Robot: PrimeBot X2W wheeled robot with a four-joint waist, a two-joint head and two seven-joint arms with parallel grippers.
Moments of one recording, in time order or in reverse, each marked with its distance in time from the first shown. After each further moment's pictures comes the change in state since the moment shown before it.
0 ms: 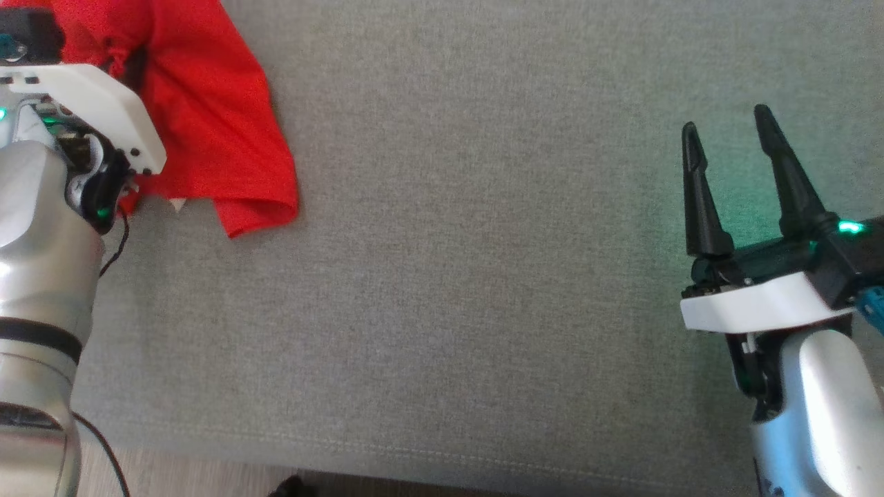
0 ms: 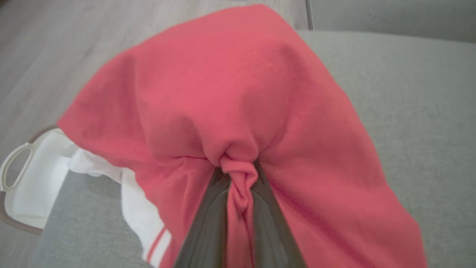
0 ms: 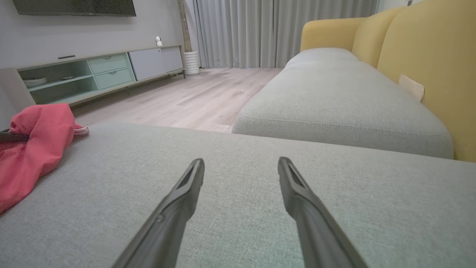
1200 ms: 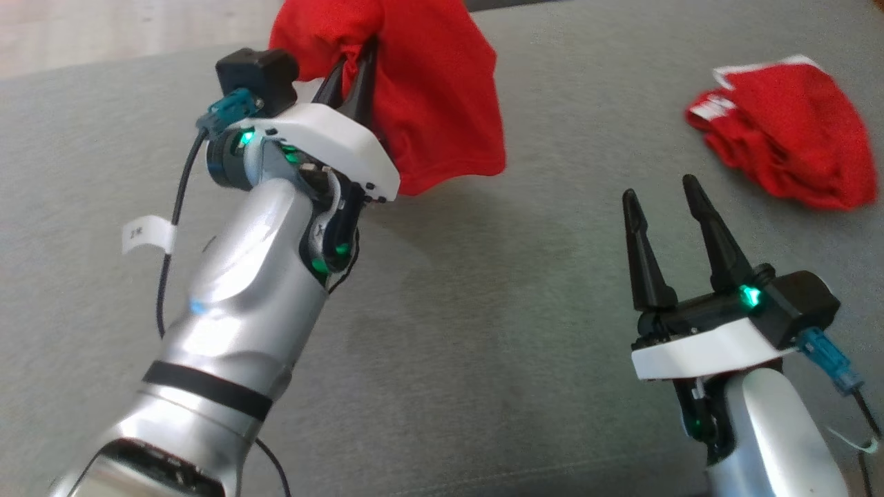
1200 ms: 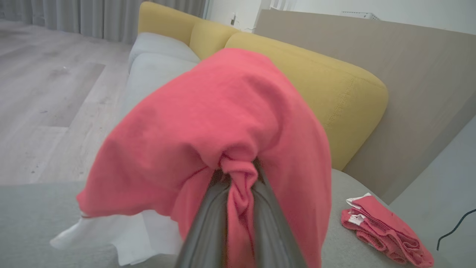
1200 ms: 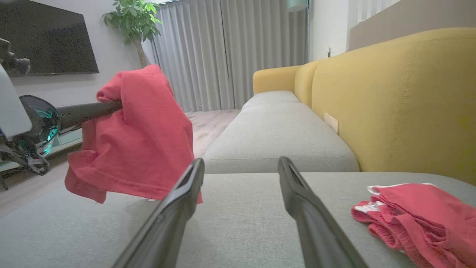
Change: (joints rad) left arm 0.179 -0.291 -0.123 -0.394 -0.120 0.206 -0.188; right arm 0.063 0.023 0.100 0.134 0.126 0.000 -0.092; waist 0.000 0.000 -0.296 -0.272
